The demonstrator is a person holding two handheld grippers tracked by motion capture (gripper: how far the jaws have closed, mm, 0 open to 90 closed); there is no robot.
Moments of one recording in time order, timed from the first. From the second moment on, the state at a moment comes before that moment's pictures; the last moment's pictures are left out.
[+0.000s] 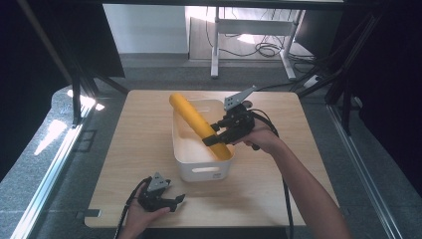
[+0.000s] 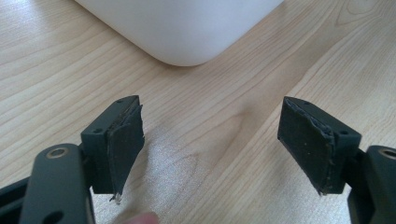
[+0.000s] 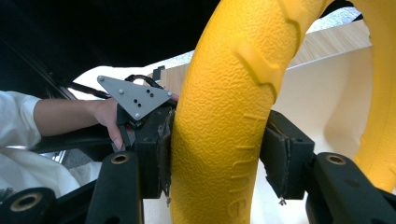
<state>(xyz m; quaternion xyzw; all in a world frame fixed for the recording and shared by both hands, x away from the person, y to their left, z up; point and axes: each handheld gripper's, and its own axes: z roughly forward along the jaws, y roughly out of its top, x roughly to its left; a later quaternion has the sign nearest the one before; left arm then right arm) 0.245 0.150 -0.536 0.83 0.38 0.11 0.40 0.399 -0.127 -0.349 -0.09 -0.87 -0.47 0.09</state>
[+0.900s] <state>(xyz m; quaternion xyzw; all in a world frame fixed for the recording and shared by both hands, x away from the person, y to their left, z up) 0.248 0.155 -0.533 0.82 0.39 0.11 0.40 0.383 -0.182 -0.347 -0.14 -0.81 -0.57 0.01</state>
